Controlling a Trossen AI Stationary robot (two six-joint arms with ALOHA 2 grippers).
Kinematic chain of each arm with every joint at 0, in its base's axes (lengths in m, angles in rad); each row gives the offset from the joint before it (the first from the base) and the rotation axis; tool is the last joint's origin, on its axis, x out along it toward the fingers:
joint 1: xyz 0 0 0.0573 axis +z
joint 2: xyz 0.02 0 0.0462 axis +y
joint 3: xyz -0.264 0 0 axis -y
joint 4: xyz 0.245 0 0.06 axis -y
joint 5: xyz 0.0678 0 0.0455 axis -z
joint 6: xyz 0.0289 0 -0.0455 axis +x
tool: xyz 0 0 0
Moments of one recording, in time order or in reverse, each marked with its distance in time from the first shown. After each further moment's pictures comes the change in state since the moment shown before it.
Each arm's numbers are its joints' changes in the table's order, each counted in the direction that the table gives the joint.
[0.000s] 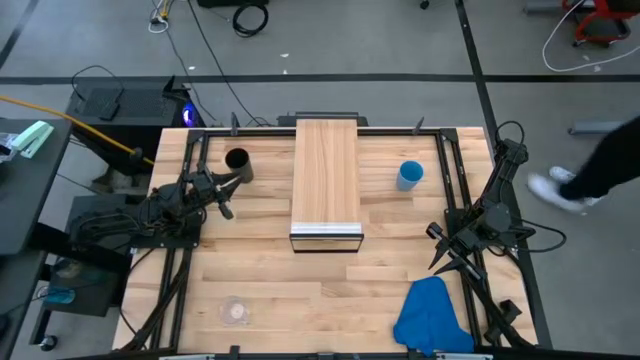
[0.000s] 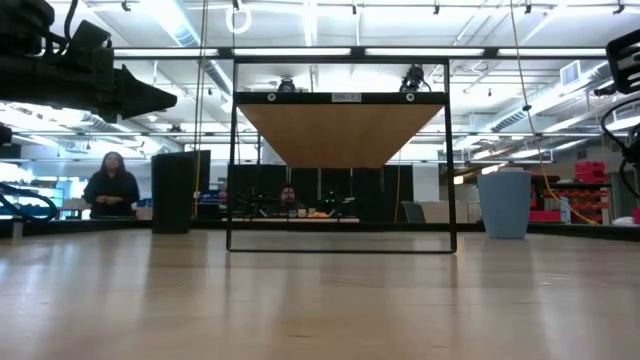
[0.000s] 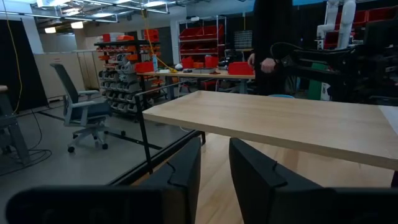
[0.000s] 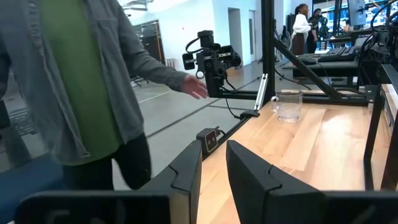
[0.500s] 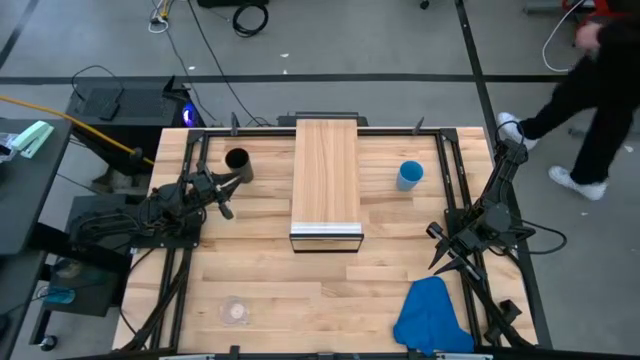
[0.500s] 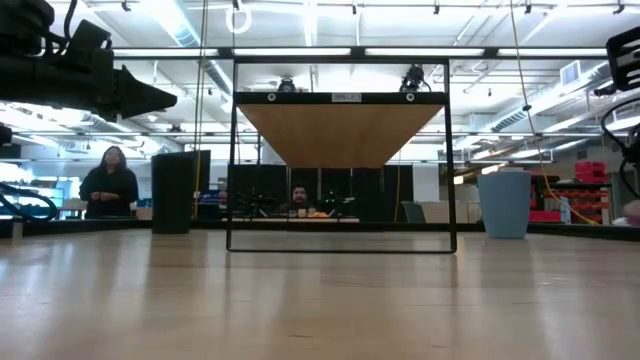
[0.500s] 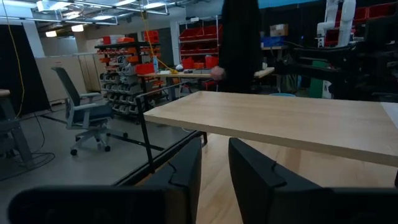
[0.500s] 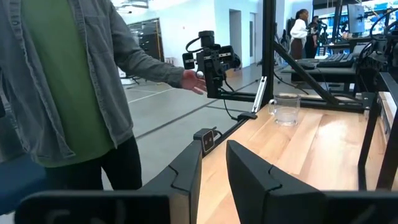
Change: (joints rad) left arm 0.000 0.000 0.000 0.006 0.000 0.029; right arm 0.000 0.000 0.000 0.000 0.000 -0.045
